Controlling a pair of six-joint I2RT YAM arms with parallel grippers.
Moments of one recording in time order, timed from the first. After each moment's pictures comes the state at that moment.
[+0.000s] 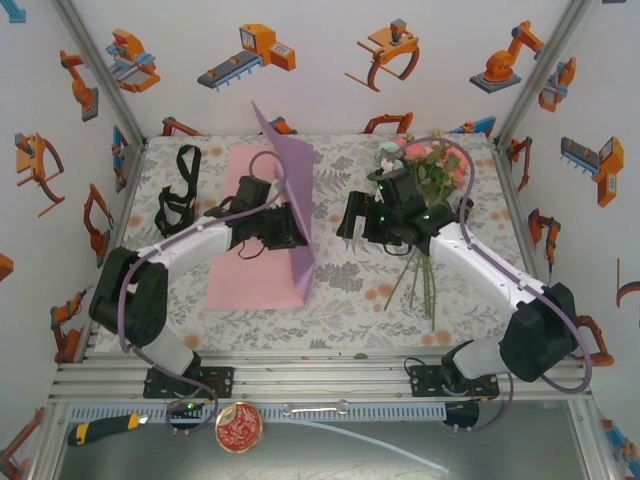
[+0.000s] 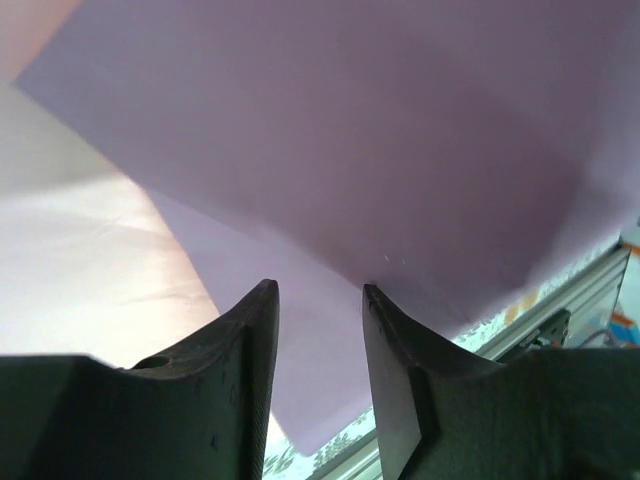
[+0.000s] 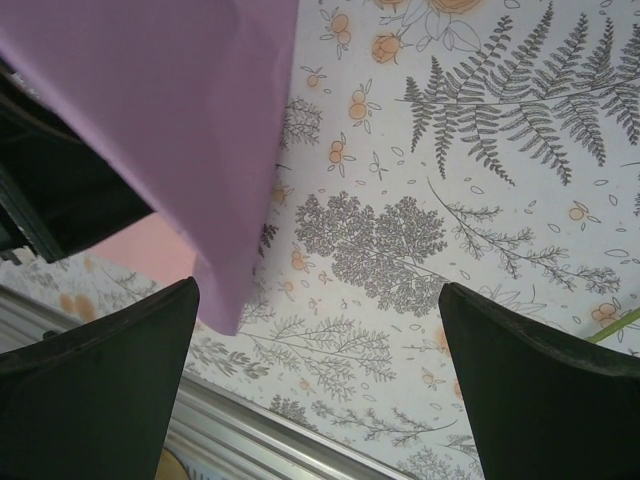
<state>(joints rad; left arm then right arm) -0.56 1.63 1.07 -0.27 0.32 -0.60 0.56 1.39 1.13 -0.53 -0.13 0.59</state>
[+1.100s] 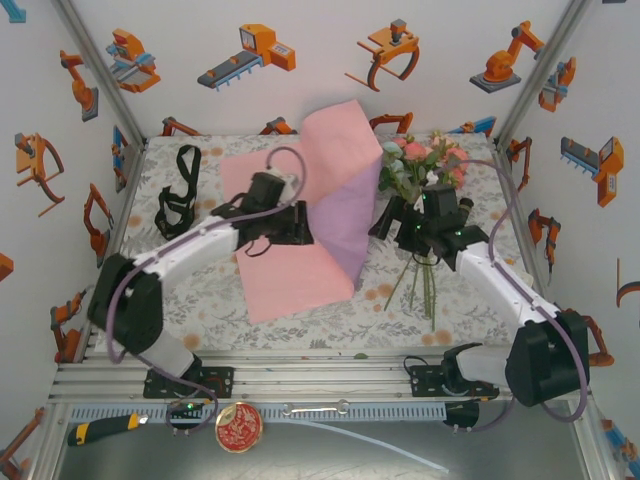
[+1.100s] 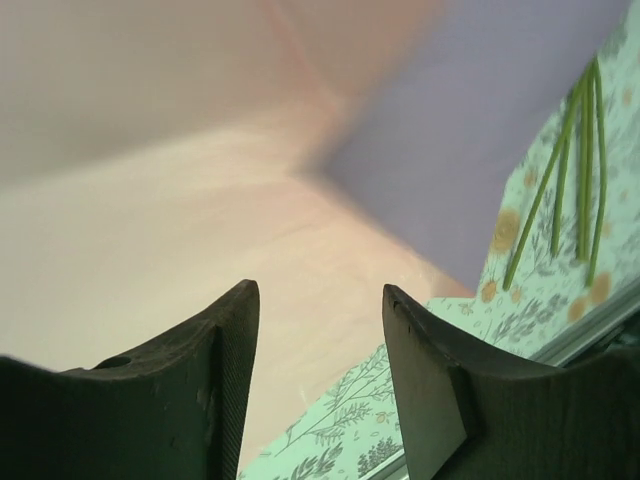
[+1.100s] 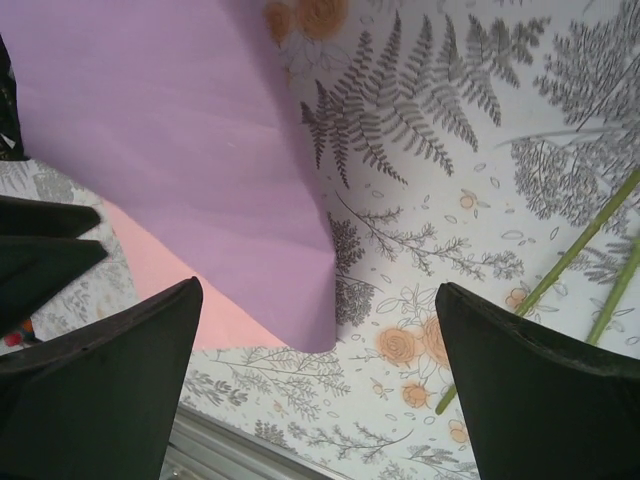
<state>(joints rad) -0.61 1.53 1.09 -0.34 0.16 -0.48 0.31 1.26 0.92 -0.40 -0.23 0.60</state>
